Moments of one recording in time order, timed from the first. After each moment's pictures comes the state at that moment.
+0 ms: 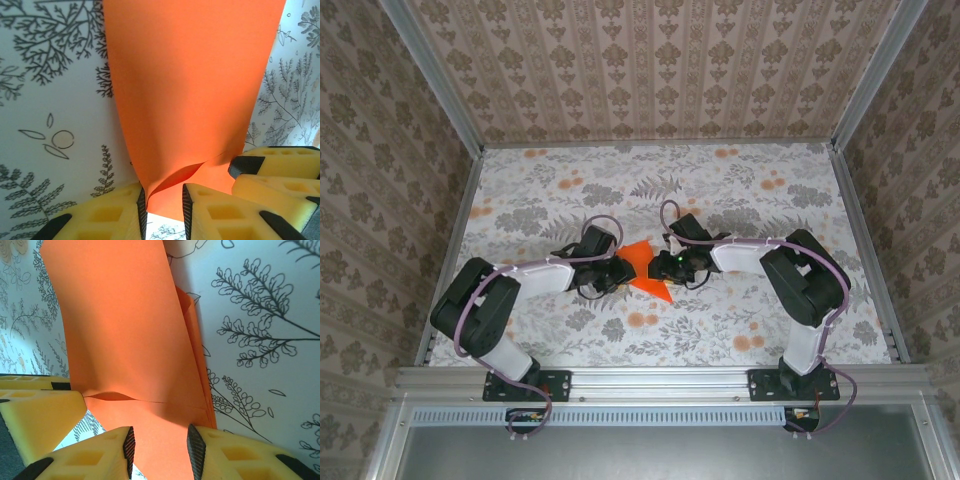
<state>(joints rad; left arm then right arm) -0.64 1.58 0.70 -0.12 0.33 -1.02 0.59 1.84 0.97 -0.17 -0.45 0.74</state>
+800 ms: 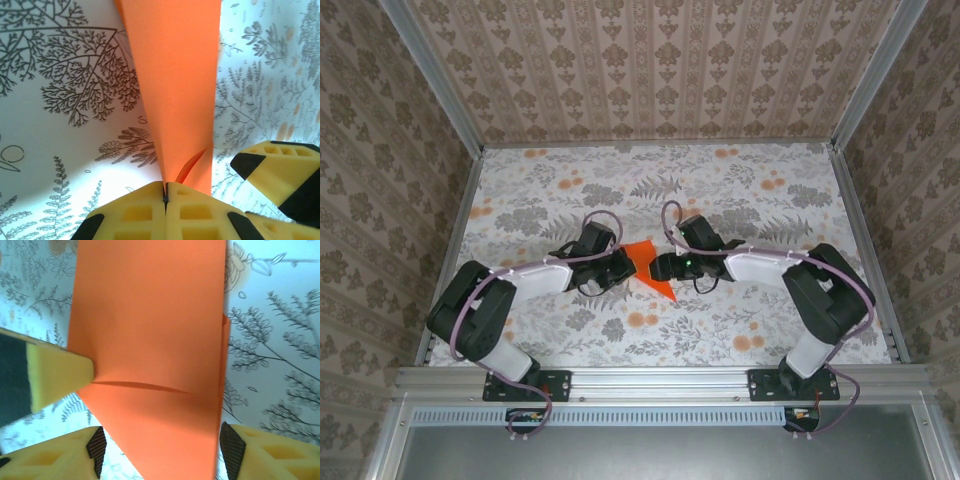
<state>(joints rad) -0.64 1.54 0.70 -0.05 0.35 -1.04 0.62 1.65 0.84 -0.10 -0.33 0.47</state>
